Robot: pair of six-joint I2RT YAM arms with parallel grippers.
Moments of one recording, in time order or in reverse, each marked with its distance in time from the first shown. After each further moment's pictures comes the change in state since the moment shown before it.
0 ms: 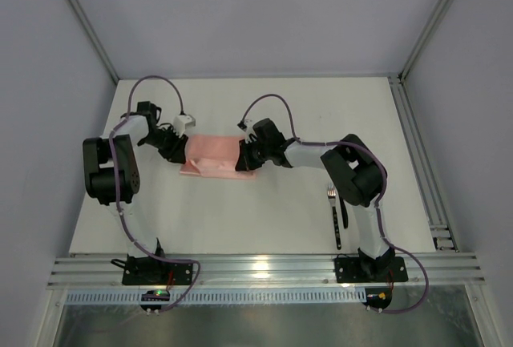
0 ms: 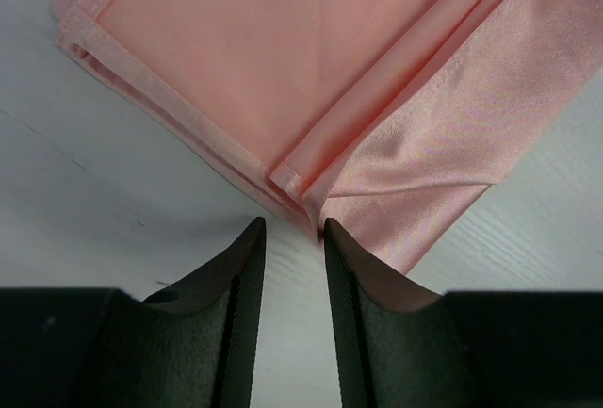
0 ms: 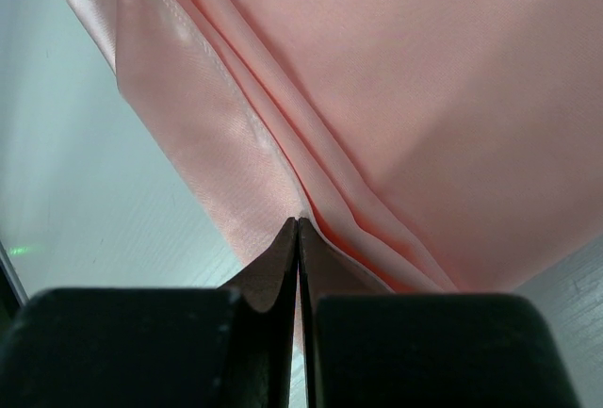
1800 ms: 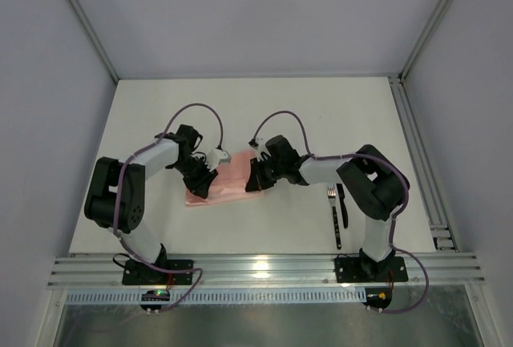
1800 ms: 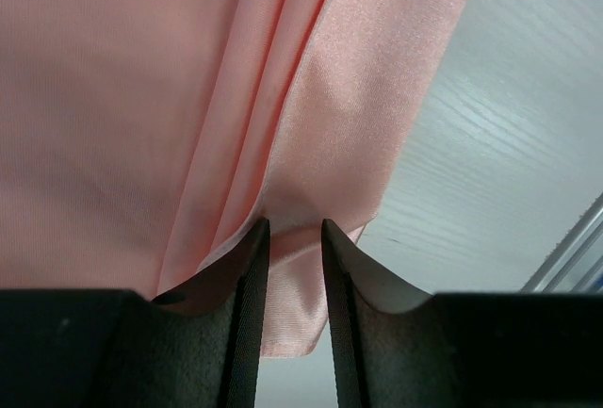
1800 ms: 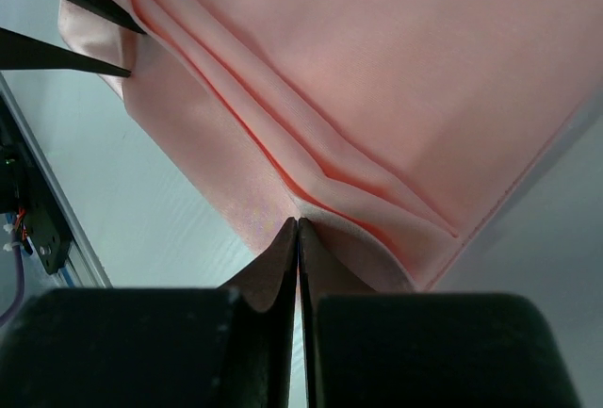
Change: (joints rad) left arm -0.350 -0.264 -0.322 -0.035 -0.132 -0.115; right arm 0.017 -0.195 -0.317 0.085 -0.075 0.061
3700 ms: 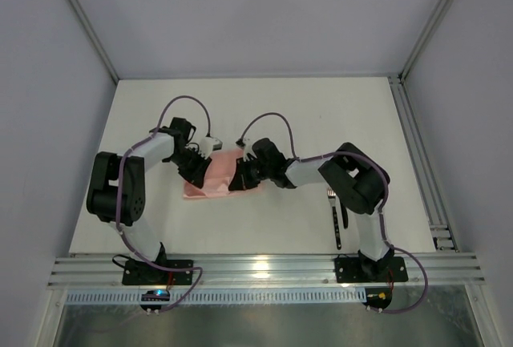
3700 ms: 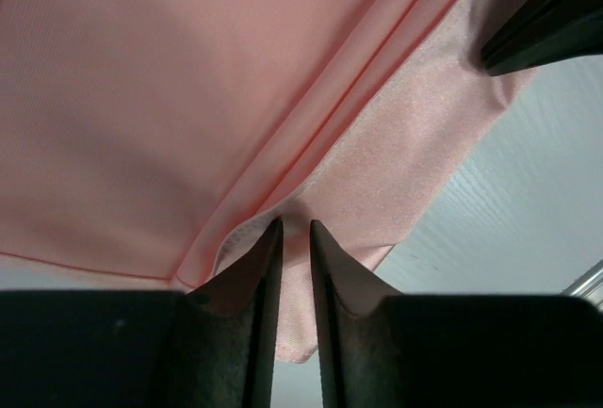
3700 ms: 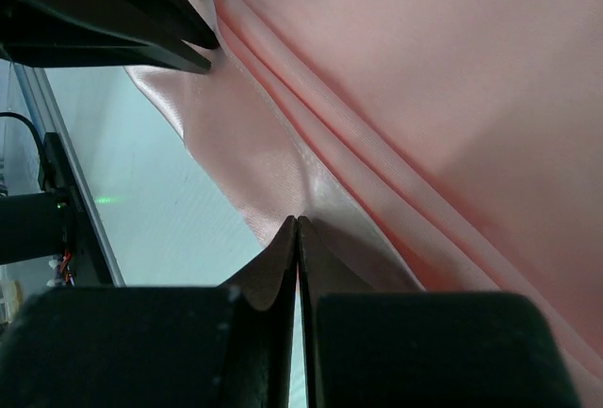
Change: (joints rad) left arm 0.071 0.056 0.060 0.048 -0.044 -0.190; right arm 0.077 0.134 0.101 0.152 0.015 0.116
